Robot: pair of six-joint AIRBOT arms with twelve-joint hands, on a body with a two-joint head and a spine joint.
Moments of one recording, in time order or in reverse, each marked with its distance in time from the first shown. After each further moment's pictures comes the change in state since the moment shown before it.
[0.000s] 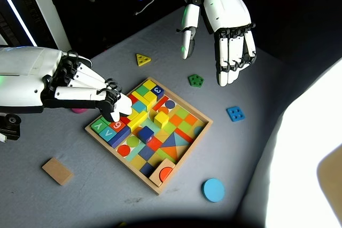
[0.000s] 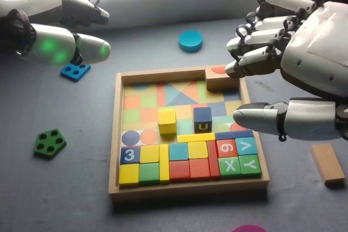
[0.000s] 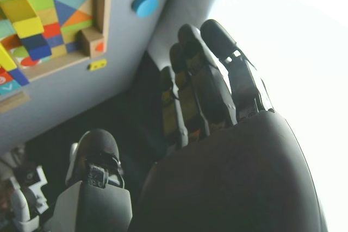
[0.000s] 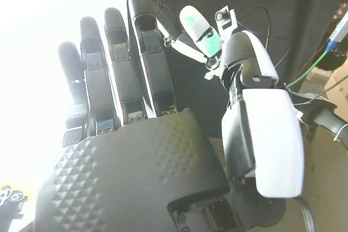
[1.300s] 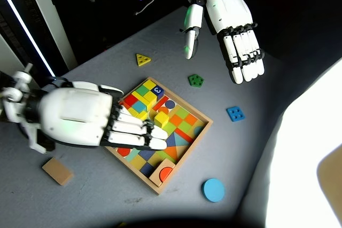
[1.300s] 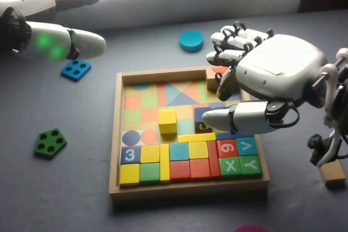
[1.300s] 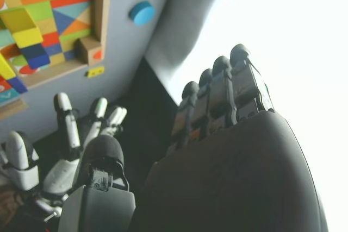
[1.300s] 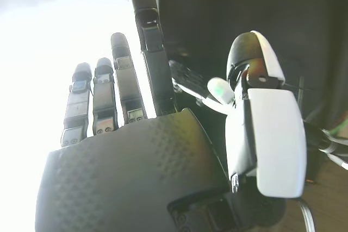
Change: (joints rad) left arm 0.012 -0.001 0.012 0.000 -0.027 0.000; right arm -0.014 -0.341 0.275 0.481 -0.118 -0.335
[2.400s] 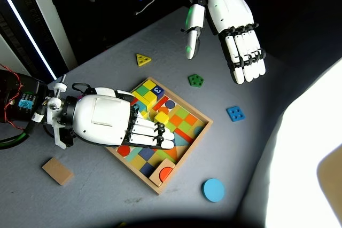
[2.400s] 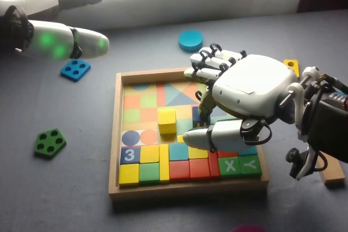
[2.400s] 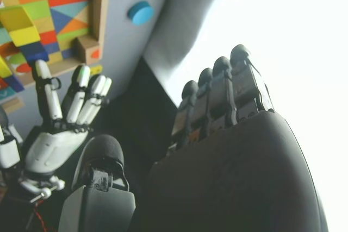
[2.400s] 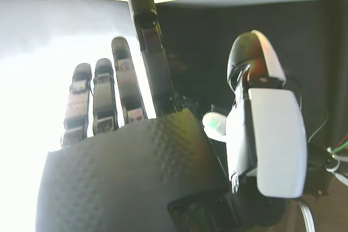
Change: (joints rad) left arm -0.003 -0.006 0.006 -0.014 0.021 0.000; right arm -0.019 -0.096 0.037 0.043 -0.013 -0.055
